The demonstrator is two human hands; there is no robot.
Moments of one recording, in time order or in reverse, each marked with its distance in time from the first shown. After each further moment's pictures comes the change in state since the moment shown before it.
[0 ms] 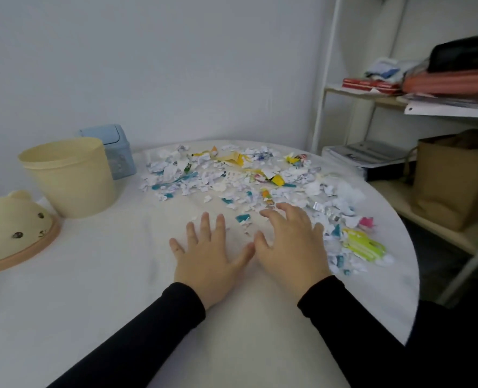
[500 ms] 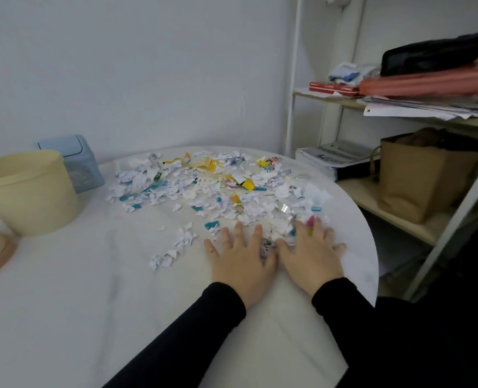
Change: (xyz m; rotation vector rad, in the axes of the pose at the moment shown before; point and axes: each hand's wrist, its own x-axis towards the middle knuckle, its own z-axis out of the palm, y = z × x) left_hand 0.014 0.090 0.034 0.033 -0.078 0.183; right_hand 0.006 0.086 0.003 -0.033 -0.145 0.359
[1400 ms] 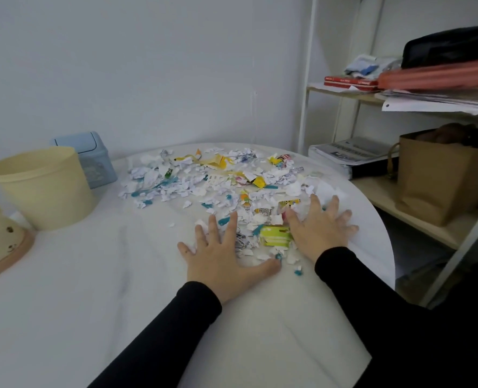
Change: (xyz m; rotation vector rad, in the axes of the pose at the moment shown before) left_hand -0.006 -0.039 -0.009 -0.018 0.054 -0.169; right_hand 0.053 -0.005 0.002 0.011 0.090 0.085
